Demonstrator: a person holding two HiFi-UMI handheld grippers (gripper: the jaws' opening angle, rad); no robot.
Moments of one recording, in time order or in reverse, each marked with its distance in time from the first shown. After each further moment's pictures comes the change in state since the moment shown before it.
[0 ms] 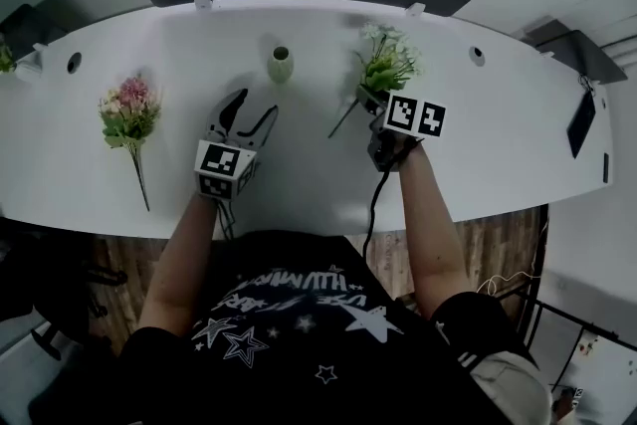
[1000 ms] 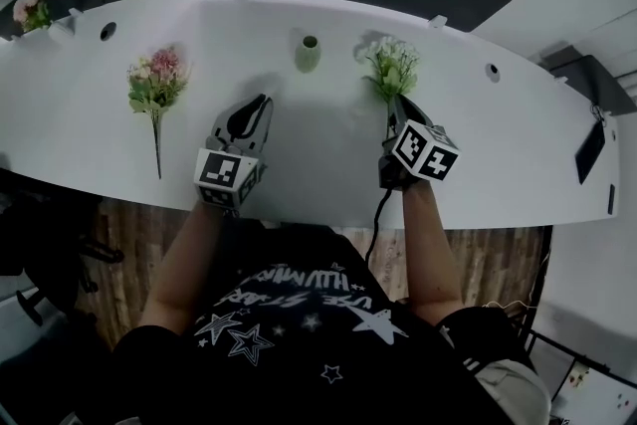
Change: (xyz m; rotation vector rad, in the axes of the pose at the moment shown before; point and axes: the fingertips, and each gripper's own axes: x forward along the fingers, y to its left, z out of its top) left arm -0.074 -0.008 0.025 -0.029 -0.157 0.119; right arm -0.068 0.035 0.006 -0.181 -0.288 -0.107
